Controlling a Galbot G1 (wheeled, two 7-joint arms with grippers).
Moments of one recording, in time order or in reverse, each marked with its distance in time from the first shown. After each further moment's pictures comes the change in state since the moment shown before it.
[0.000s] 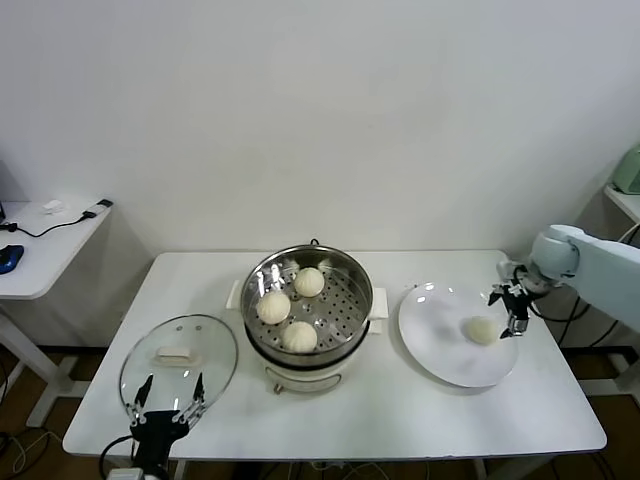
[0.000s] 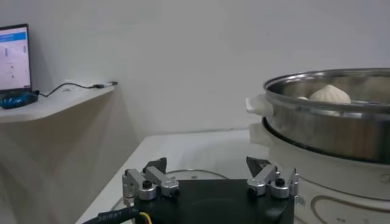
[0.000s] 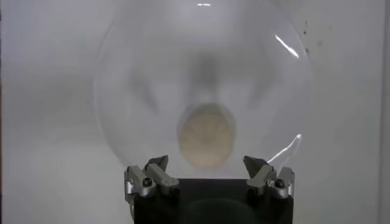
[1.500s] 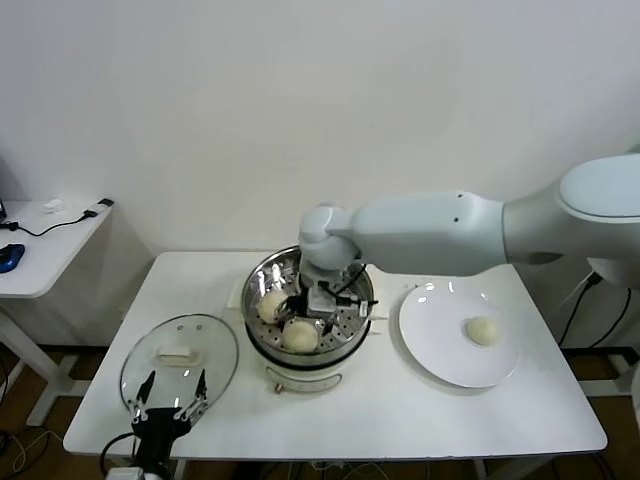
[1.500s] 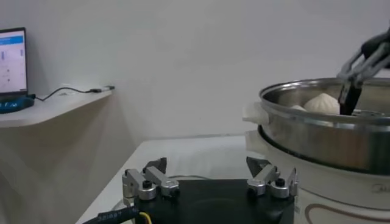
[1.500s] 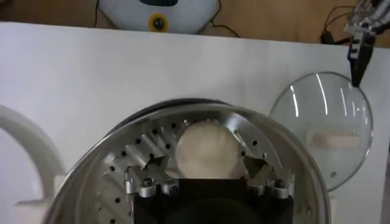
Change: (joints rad) left arm 0.007 0.013 0.014 -0.029 -0.013 0.000 -0.002; right arm 0.468 0.608 -0.258 0.430 -0.112 0.525 0.066
